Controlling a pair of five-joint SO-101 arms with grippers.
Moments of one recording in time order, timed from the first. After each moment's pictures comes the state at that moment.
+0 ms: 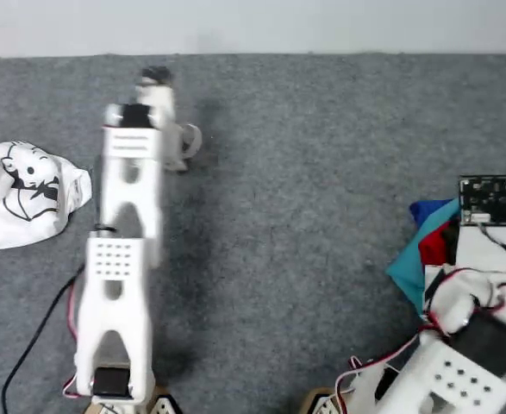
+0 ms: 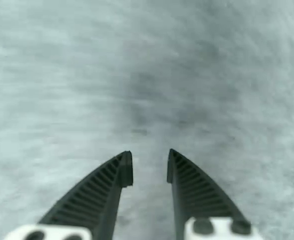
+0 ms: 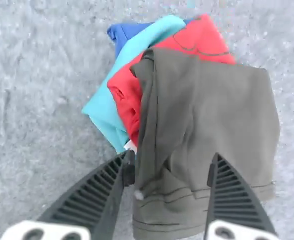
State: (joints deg) left arm -3.9 63.9 -74.3 99.4 8.6; right arm 31.4 -60.7 35.3 87.6 28.3
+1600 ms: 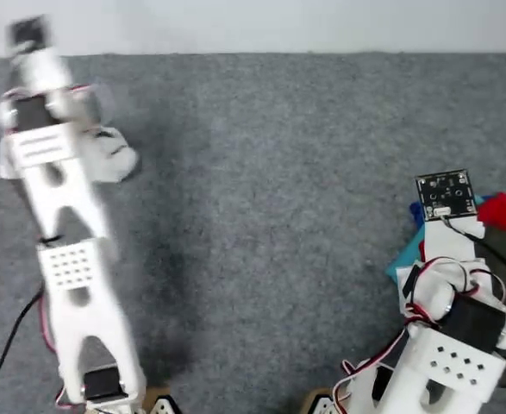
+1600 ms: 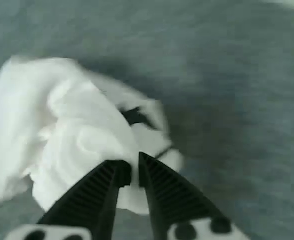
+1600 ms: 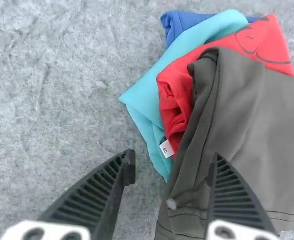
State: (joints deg) left arm -11.6 55.9 -87.6 99.4 8.6; right arm 22.1 -59.3 40.0 87.8 28.3
